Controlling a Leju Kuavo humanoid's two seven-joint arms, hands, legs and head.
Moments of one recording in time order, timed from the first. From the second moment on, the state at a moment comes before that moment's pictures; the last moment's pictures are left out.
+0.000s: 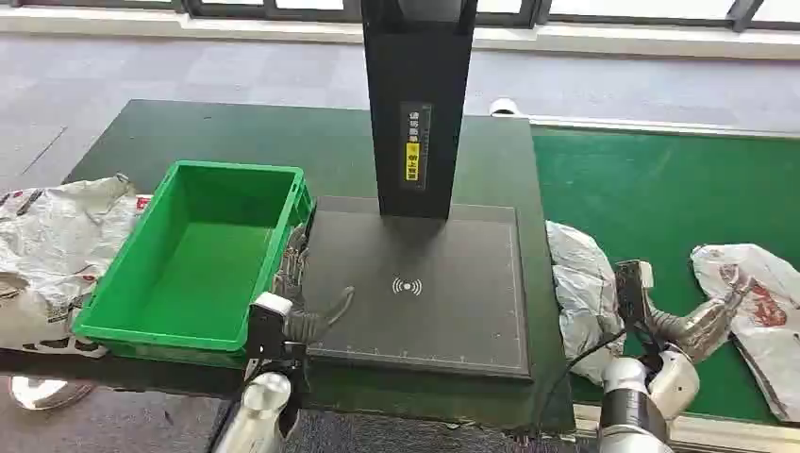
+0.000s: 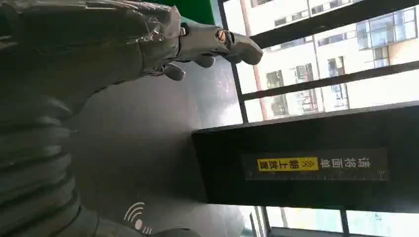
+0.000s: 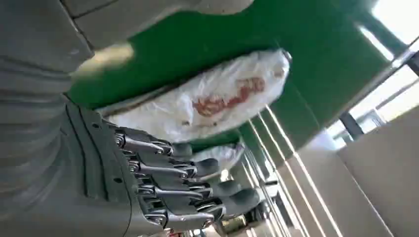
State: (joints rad) left arm -0.15 -0.29 -0.13 -1.13 -0.10 0.22 -0.70; right arm -0.46 0.20 -0.77 -0.80 1.39 -0.70 -0.24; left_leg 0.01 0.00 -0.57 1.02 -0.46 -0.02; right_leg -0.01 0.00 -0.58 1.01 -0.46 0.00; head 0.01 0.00
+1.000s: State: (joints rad) left arm -0.14 -0.29 -0.13 -1.16 -0.11 0.21 -0.70; right arm -0.57 0.09 -0.67 -0.38 1.41 -0.38 -0.04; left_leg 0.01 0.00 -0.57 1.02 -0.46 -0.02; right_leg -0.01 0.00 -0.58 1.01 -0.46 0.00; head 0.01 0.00
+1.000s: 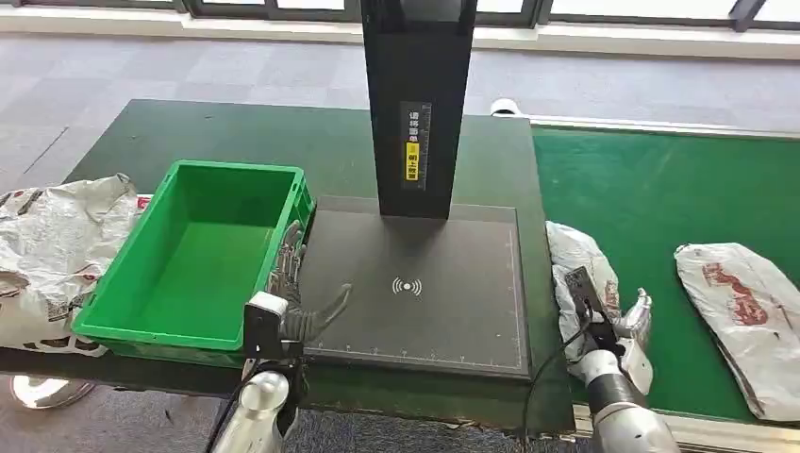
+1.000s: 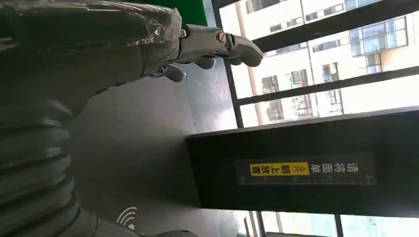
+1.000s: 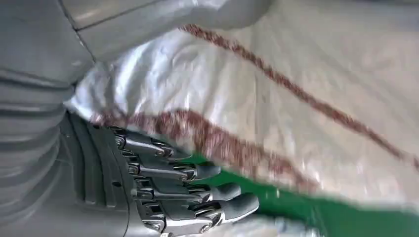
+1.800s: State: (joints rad) left arm -0.14 -0.29 -0.13 -1.16 -0.13 0.21 -0.70; right arm -0.56 0.08 -0.61 -0.36 1.35 -0.35 -0.11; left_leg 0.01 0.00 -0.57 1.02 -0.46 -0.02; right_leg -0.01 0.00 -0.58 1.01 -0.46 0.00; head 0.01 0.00
